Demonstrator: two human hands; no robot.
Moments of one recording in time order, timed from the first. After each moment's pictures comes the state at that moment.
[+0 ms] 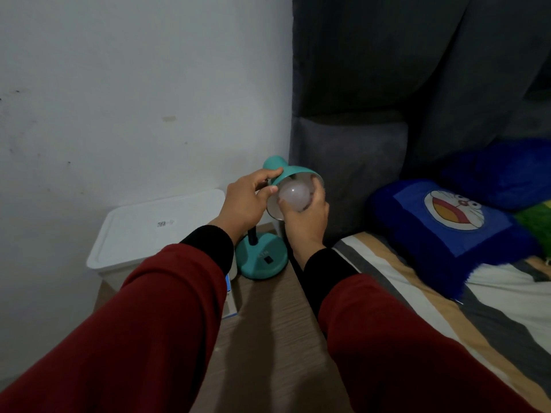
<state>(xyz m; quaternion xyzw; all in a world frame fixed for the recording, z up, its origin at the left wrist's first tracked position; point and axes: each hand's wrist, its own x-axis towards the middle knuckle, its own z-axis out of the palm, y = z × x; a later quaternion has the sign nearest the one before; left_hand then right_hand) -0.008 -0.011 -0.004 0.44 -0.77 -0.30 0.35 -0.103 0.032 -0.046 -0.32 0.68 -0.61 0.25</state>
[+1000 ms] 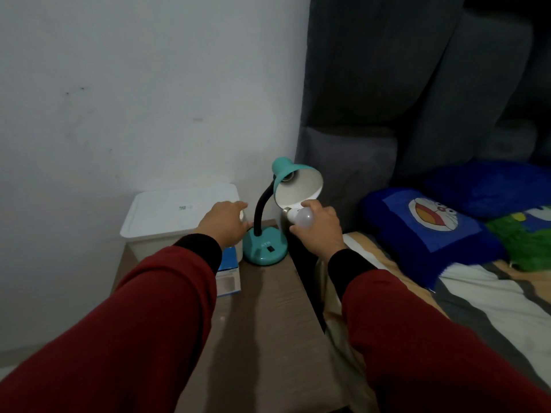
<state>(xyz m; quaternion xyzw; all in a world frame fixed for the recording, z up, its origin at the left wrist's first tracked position) 0.063 0.044 -0.010 0.57 -0.80 -0.14 0.09 -0.110 0.109 -0.025 -0.52 0.77 -0.33 0.17</state>
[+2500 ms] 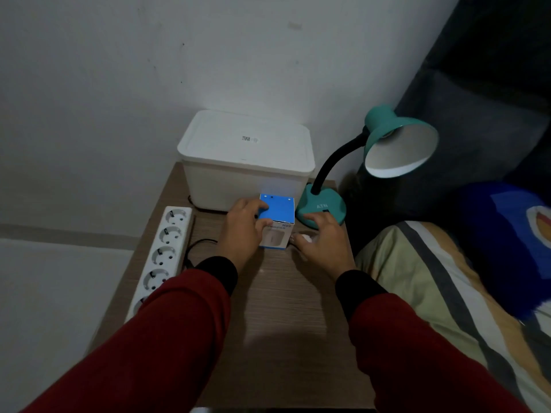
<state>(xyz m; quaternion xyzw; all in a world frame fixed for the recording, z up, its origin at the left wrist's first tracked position) 0.126 0.063 -0.153 0.63 -0.66 -0.21 0.33 -0.036 0.083 -0.145 -0.66 0.68 -0.26 0.18</state>
